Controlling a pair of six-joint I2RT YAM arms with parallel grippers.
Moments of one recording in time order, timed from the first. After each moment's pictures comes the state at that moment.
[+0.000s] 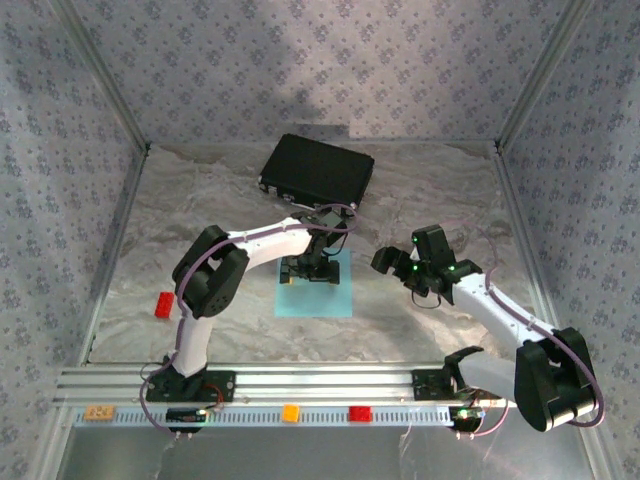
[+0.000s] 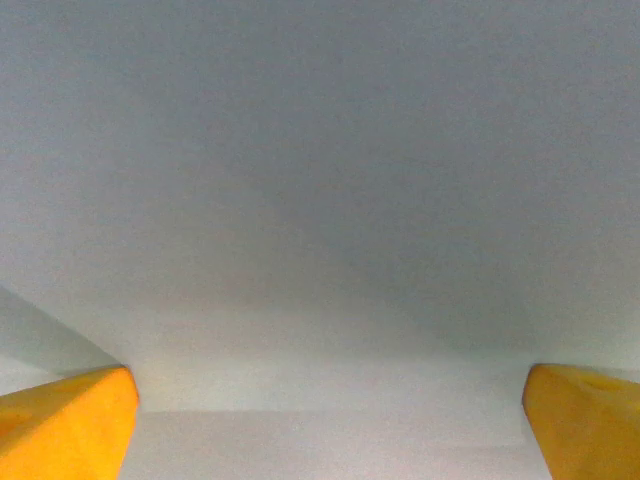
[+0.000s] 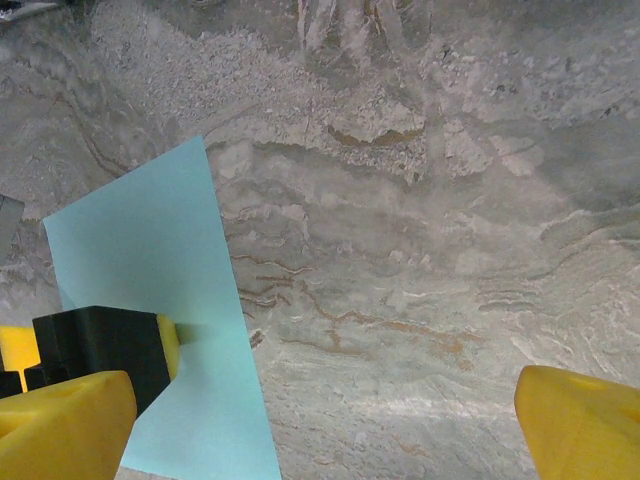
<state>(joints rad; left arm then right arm) -0.84 2.04 1.46 -0.96 -0.01 -0.80 0.34 1.14 0.60 -0.40 -0.24 0.77</state>
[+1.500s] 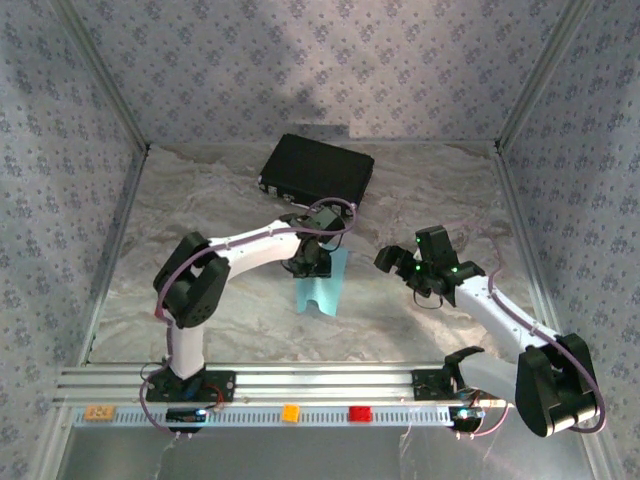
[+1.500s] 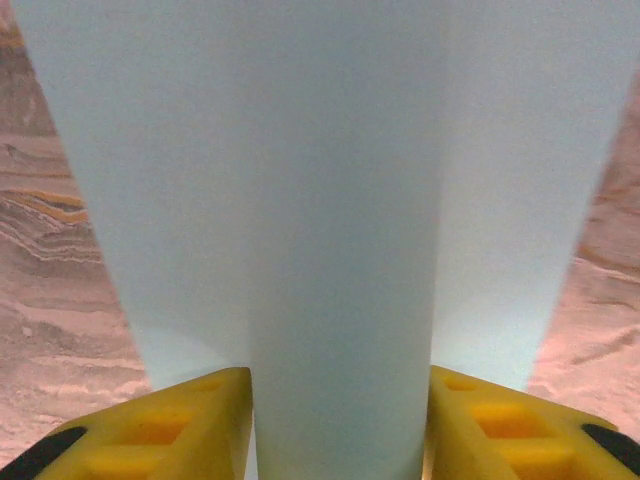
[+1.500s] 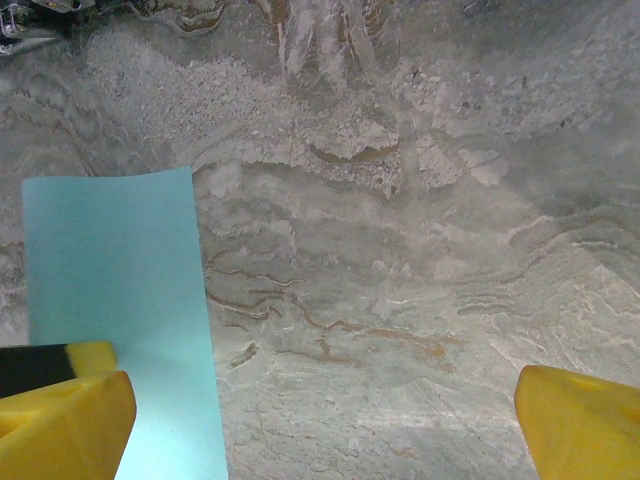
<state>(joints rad) -0.85 1.90 1.37 -0.82 -0.02 -0.77 0.33 1.11 0.59 -0.40 -0.21 0.80</state>
